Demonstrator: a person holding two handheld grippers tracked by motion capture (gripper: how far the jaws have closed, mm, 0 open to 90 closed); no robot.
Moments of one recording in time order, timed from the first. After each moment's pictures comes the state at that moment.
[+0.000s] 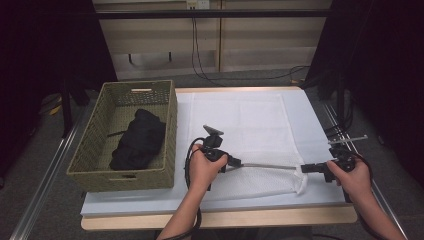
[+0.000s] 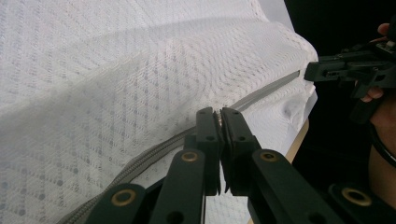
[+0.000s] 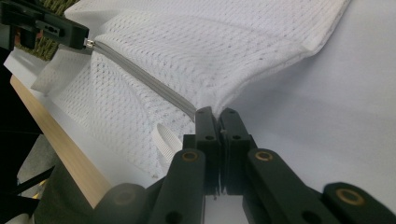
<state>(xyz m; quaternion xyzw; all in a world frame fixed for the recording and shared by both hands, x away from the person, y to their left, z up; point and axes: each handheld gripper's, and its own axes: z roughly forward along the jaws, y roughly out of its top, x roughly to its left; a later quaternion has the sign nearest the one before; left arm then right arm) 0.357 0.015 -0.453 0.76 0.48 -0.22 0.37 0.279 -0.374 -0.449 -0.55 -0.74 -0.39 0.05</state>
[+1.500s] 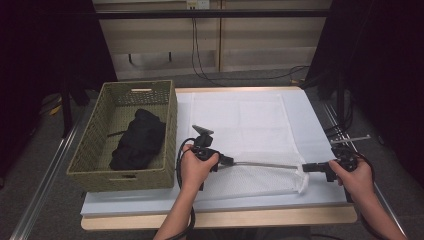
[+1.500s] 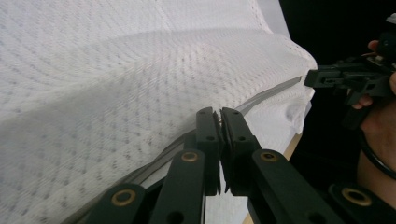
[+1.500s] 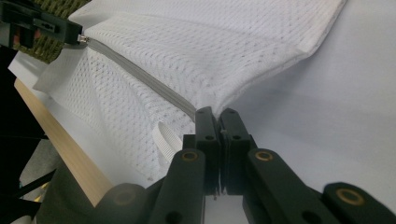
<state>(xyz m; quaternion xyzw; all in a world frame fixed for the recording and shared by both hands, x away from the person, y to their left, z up) 0.359 0.039 -0.451 0.74 0.51 -0.23 0.38 0.278 -0.379 -0.447 -0.55 -0.74 -0.40 0.04</state>
